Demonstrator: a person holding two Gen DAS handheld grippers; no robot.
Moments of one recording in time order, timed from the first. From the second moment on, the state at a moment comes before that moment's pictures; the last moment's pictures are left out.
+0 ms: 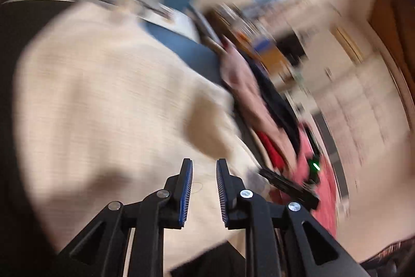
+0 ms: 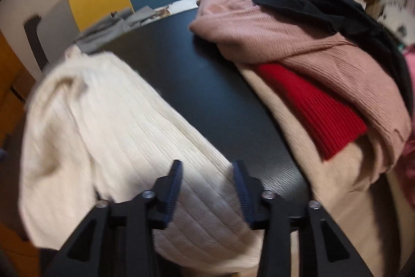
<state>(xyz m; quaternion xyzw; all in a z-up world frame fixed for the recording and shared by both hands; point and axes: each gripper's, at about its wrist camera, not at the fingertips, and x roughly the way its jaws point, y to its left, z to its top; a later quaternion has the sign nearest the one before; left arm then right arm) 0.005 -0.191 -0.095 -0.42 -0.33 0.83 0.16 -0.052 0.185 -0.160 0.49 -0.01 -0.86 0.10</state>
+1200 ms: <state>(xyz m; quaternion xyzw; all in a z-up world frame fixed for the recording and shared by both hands) -0.103 -0.065 -0.133 -0.53 -0.36 0.71 0.28 0.005 0.143 -0.101 0.41 -0.04 -0.86 0.31</state>
